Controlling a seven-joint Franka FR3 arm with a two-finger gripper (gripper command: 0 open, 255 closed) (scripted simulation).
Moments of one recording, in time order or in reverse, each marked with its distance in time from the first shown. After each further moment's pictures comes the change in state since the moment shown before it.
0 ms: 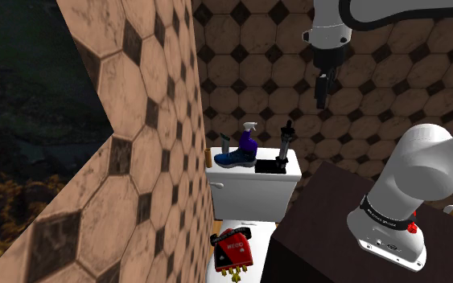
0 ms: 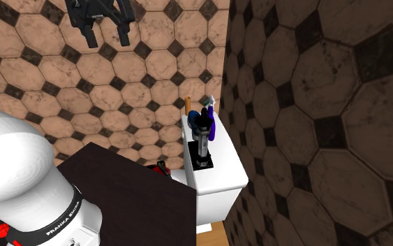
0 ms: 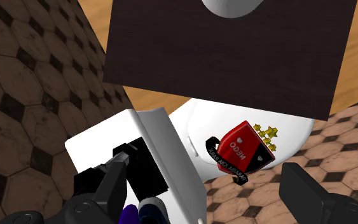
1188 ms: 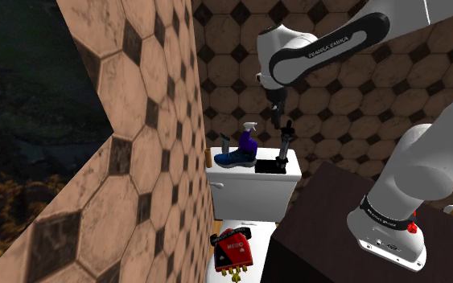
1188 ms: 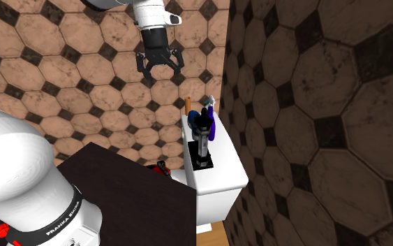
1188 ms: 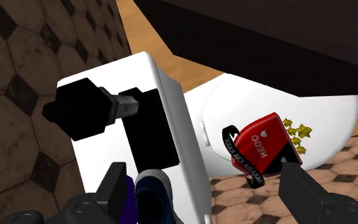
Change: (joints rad) arm -0.006 0.538 -0.055 0.036 -0.114 0.477 -0.122
